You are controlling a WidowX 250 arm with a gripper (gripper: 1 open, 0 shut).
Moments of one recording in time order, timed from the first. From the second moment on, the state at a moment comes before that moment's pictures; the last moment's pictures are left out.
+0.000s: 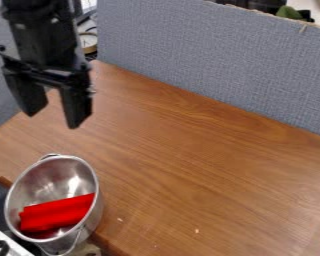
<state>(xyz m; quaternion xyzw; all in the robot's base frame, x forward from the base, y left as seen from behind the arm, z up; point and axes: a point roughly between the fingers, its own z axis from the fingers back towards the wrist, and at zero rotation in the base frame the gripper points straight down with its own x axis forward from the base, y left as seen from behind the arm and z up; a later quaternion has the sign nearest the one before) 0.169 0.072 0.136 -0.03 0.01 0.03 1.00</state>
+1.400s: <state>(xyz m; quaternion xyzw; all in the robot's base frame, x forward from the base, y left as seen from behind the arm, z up) 0.171 0.075 0.128 -0.07 0.04 0.04 1.00</state>
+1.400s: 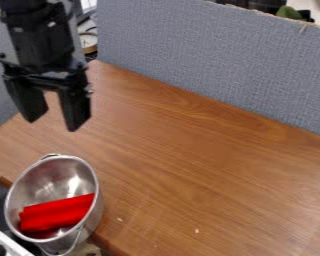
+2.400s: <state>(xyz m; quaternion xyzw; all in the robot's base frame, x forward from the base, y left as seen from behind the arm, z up) 0.169 0.023 0.109 -0.05 0.03 0.00 1.00</state>
